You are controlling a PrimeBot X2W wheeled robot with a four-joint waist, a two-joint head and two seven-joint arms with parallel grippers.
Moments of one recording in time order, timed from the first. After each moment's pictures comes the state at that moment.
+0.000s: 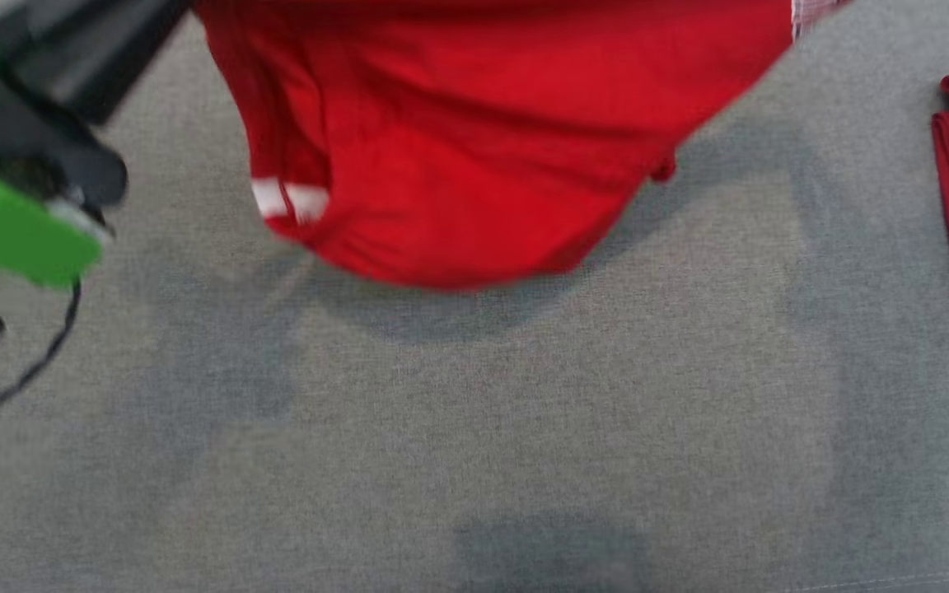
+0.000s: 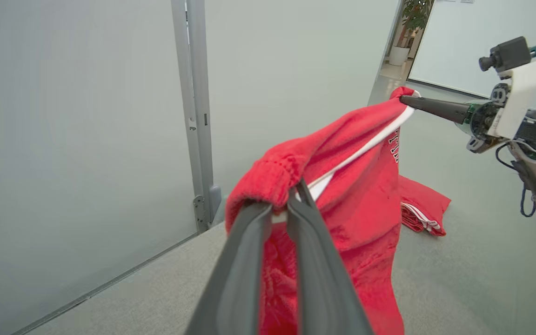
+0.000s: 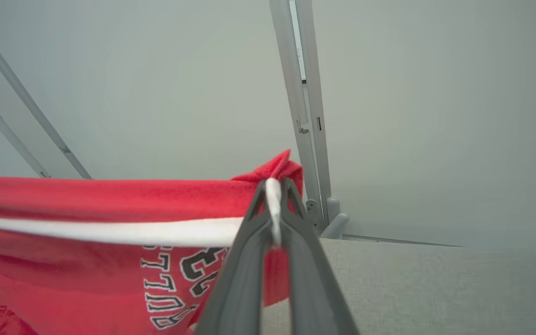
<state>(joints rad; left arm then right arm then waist) -0.89 0.74 -0.45 -0.36 -1.13 -0.10 0.34 -0.74 -0.24 -0.21 -0.33 0.59 0.13 0.73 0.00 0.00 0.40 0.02</state>
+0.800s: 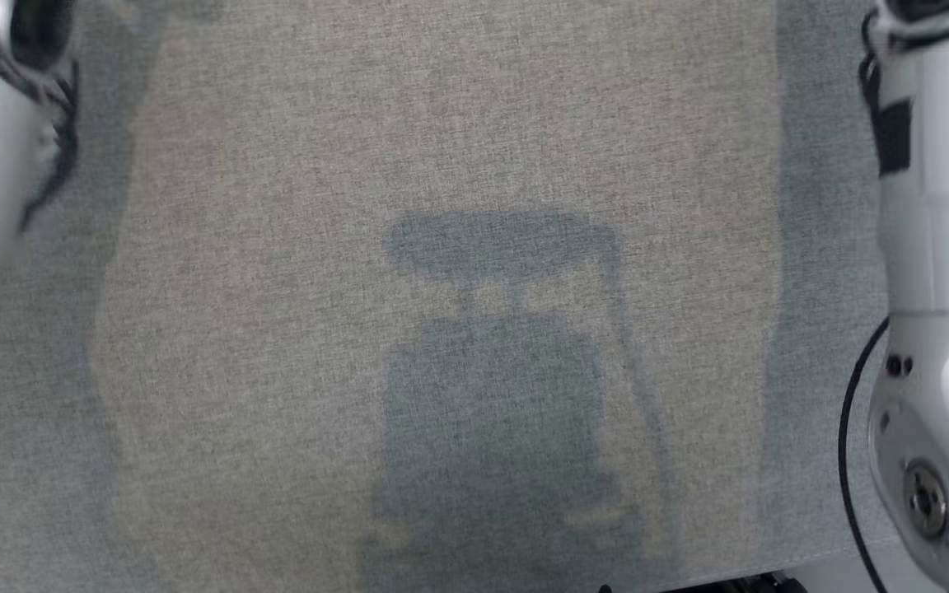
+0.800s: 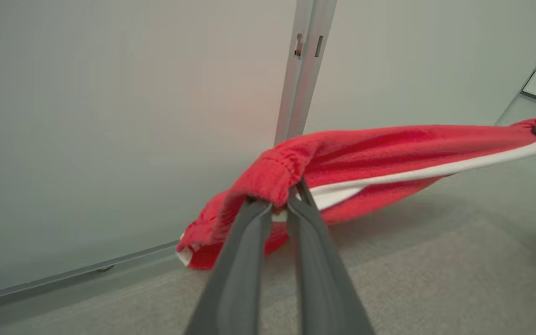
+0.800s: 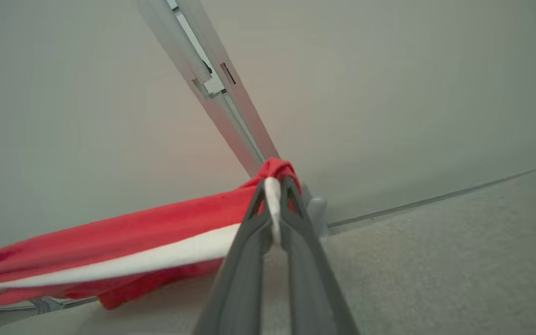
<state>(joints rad) -1.38 0.40 -0.70 0.63 -0.85 -0.13 -0.14 -1.24 -0.05 -0.11 0.57 0.45 0.13 -0.01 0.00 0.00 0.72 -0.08</state>
